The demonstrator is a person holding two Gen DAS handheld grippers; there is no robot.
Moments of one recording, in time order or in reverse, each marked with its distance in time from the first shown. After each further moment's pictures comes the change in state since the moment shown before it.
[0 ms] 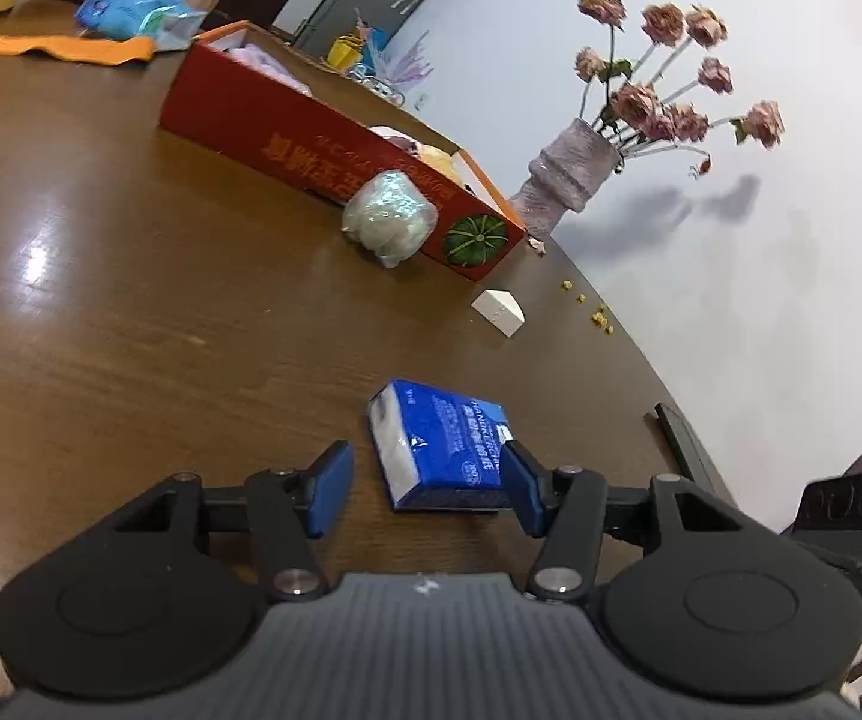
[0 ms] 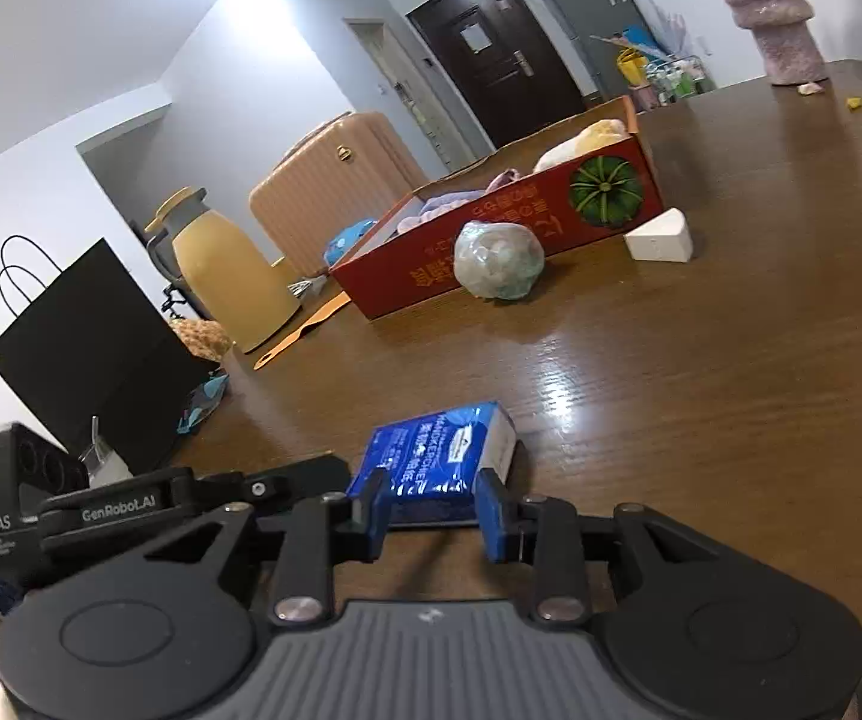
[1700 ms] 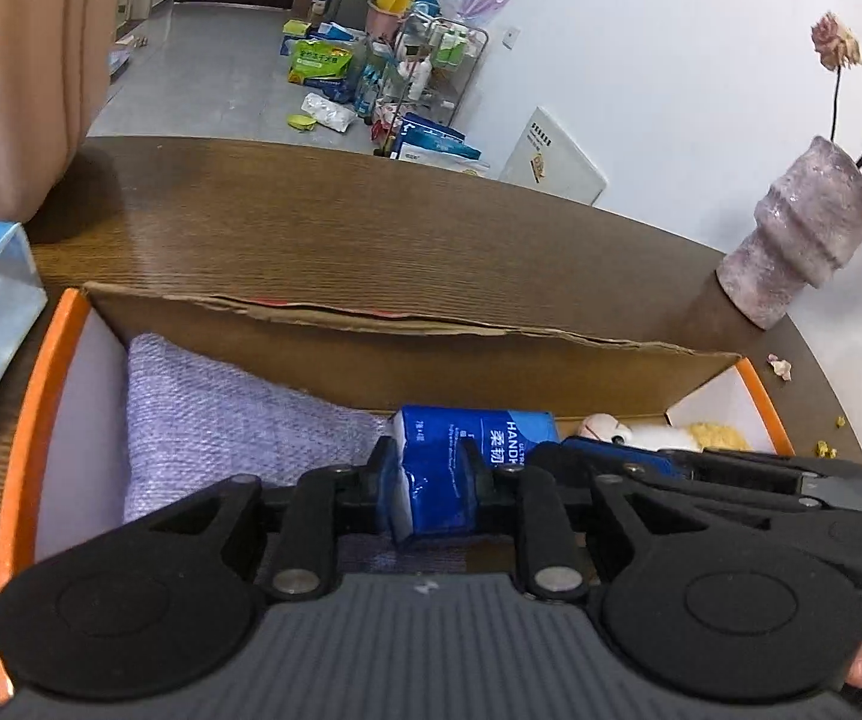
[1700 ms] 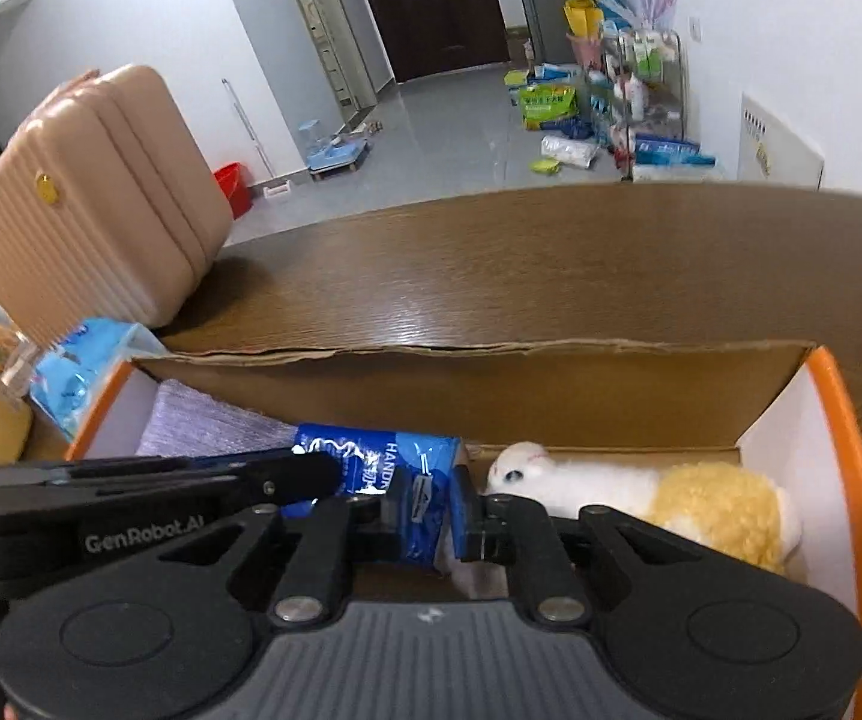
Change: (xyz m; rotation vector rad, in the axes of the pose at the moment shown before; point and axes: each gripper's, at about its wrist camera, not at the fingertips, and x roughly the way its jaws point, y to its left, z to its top) left arm 0.300 0.069 0.346 0.169 0.210 0.278; right arm 0.347 -0.054 0.316 -0.115 0.216 -0.344
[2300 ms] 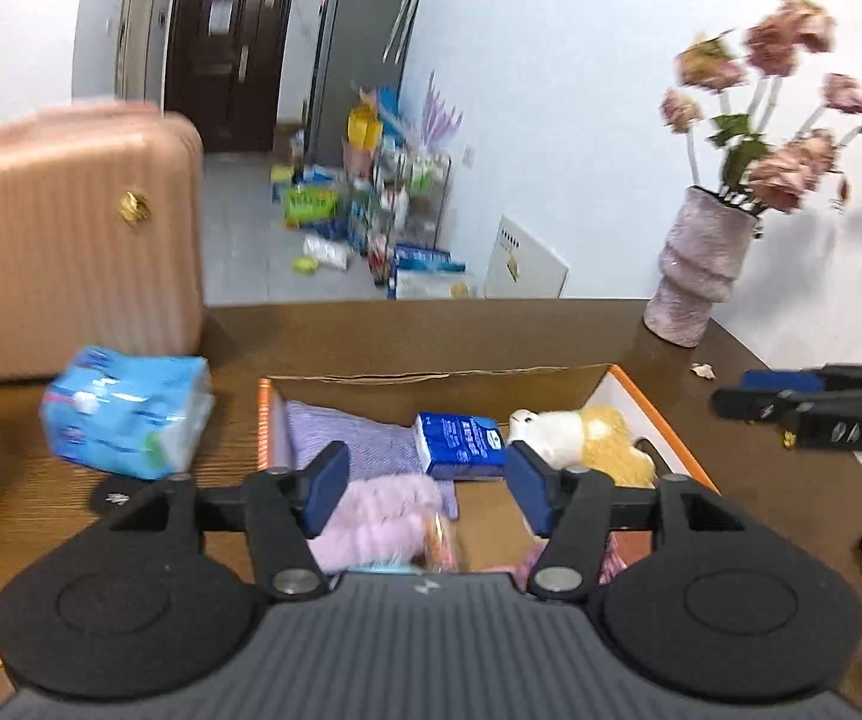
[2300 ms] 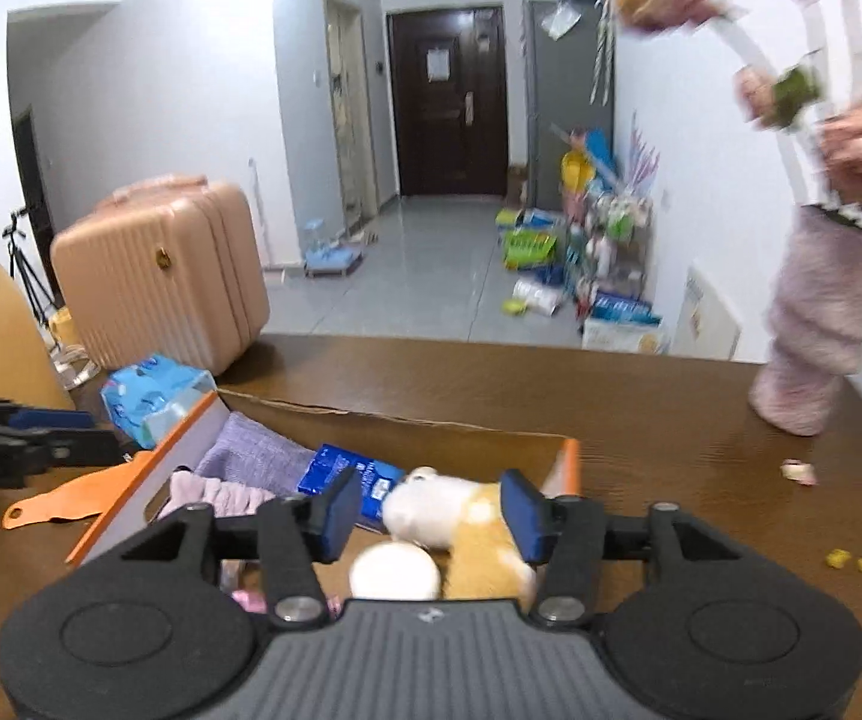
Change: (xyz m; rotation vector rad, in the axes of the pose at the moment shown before) left arm -0.214 -0.029 -0.076 0.193 -0.273 0.069; right arm -0.213 -0.007 -0.051 -0.163 -0.268 -0.089
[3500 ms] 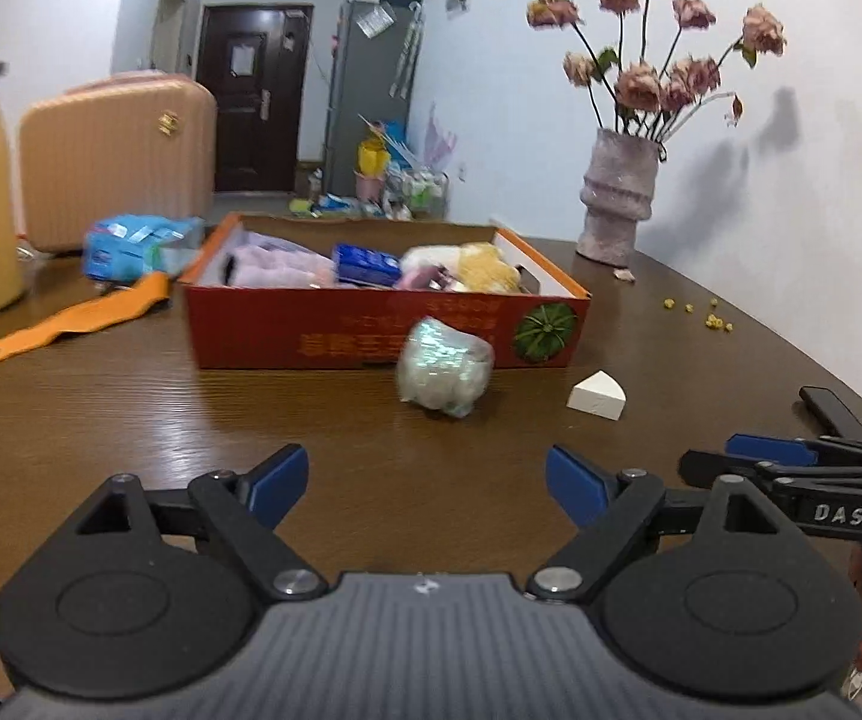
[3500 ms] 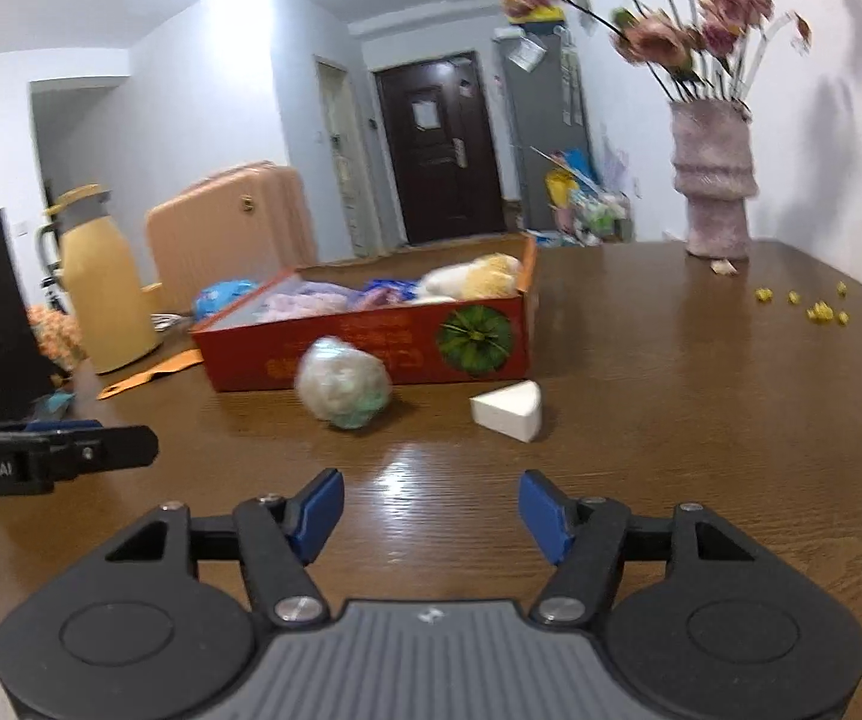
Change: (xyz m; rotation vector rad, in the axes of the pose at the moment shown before) left arm -0.095 -0.126 -0.221 -0.002 -0.085 0.041; right arm -0.141 0.006 -0.257 0.119 -0.107 0.046
